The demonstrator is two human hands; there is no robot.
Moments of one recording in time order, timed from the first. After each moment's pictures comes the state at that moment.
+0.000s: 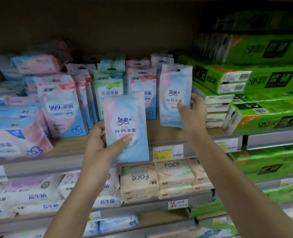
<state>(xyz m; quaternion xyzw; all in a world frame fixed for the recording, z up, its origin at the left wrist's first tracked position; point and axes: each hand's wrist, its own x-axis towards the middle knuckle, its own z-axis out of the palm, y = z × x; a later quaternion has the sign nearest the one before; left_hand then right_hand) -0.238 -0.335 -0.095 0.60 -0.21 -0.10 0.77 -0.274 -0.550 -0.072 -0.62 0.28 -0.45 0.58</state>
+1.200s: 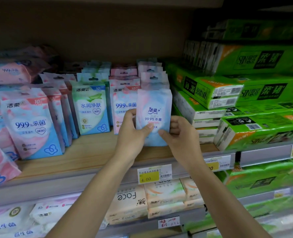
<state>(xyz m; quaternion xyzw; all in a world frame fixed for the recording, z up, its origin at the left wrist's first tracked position) -0.210 -0.464 -0.079 0.68 -0.25 -0.09 0.68 -0.298 -0.557 -0.084 -0.79 0.22 -0.35 0.46</state>
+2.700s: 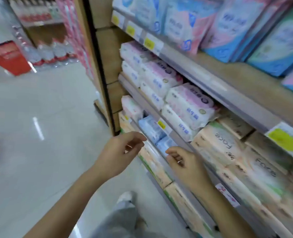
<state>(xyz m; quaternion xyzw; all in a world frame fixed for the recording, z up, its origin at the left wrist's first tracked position) -0.429 -0.210 -0.221 0.86 0.07 0.06 0.49 -0.363 -0.411 -0.247 -0.88 -0.21 0.11 0.42</state>
